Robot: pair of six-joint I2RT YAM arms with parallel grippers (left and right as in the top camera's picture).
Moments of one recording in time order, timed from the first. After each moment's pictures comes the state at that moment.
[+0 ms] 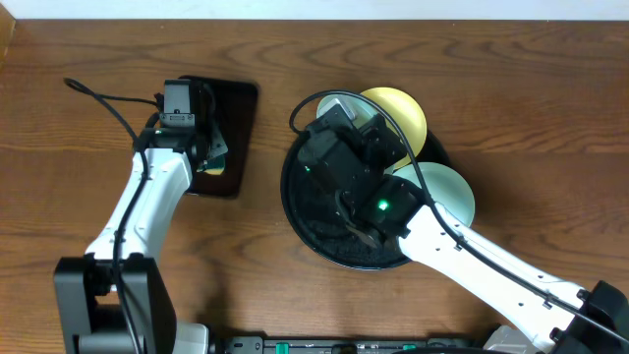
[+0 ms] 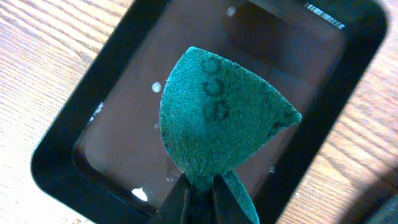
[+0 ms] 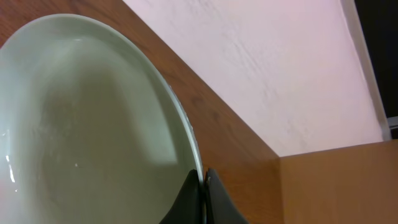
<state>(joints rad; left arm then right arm) -0.02 1.61 1.12 -0.60 -0.16 -0.41 0.88 1.56 1.24 -0.47 0.99 -0.25</state>
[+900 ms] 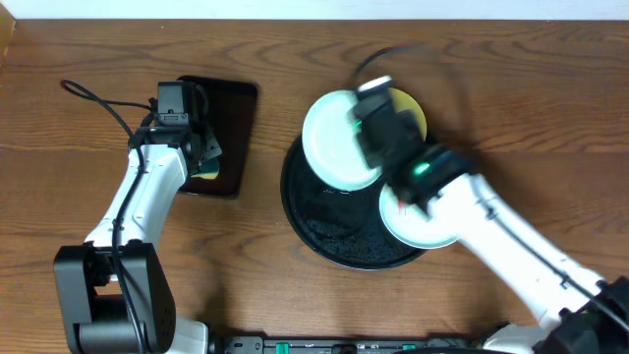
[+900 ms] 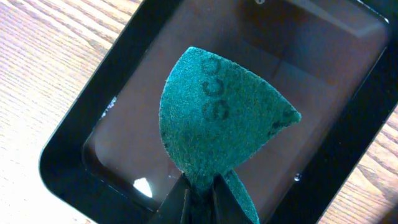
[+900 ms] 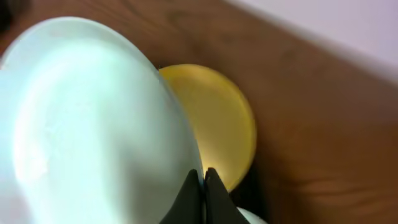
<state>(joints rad) 0.02 1.65 1.12 -0.61 -0.16 -0.41 0.59 1.55 1.24 -0.53 0.41 0.13</state>
